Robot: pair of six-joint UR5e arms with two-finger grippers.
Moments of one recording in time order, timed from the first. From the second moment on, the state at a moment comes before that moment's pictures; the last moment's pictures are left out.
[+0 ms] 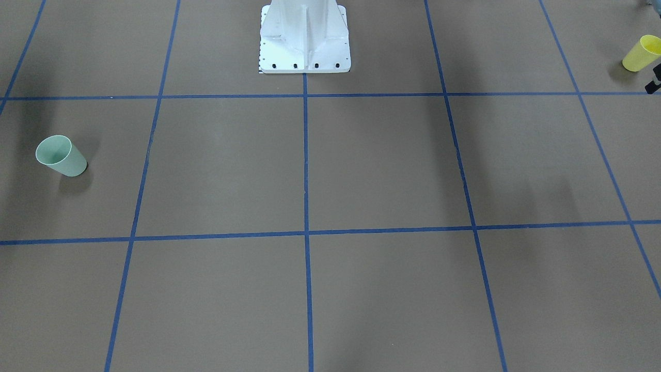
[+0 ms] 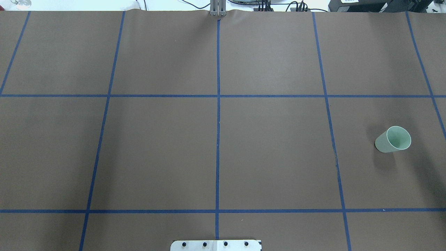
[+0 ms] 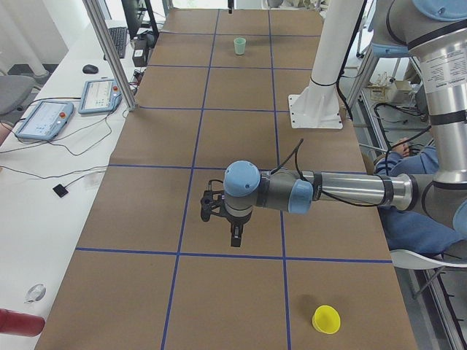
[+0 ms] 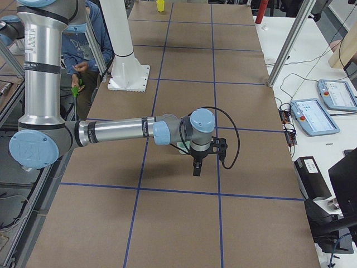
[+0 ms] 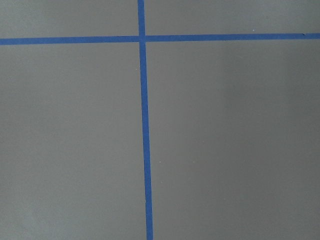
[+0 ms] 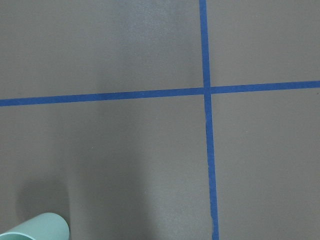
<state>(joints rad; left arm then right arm) -1.52 -1.28 -1.89 -1.68 -2.42 -0.10 1.43 -1.66 1.78 -1.53 2.31 0.29</state>
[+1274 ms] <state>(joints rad) -1.52 -1.26 -1.93 -1.70 -2.41 -0.10 1.43 -1.66 1.78 -1.53 2.31 0.30</state>
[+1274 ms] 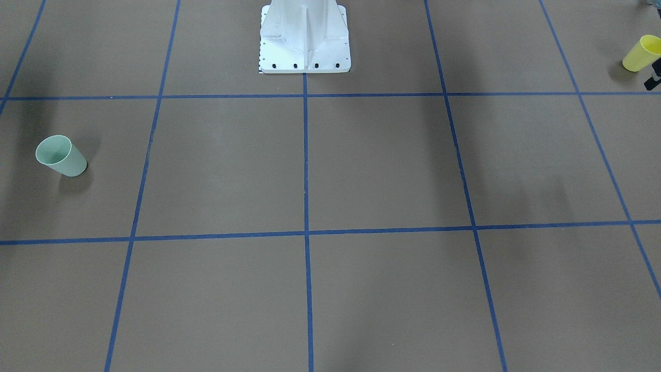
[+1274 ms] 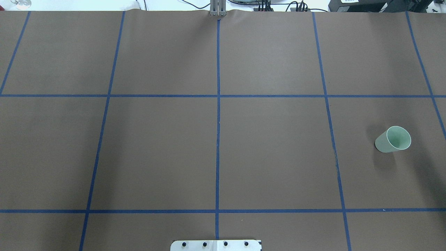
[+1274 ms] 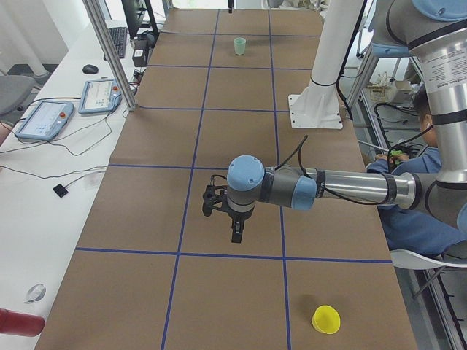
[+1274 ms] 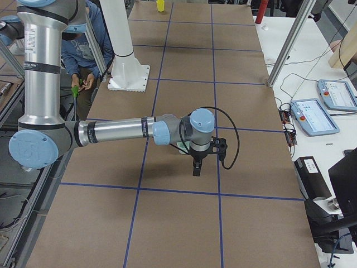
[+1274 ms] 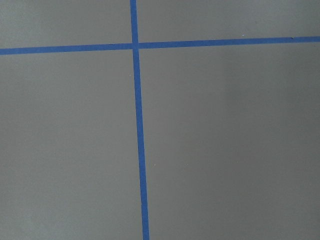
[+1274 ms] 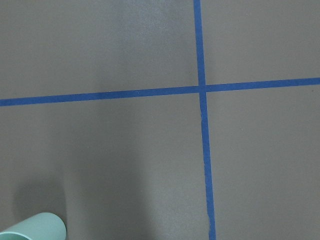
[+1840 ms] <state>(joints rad) -1.51 -1.26 -1.93 -1.72 -2.42 -0.10 1.43 -1.66 1.78 -1.53 2.31 0.29</state>
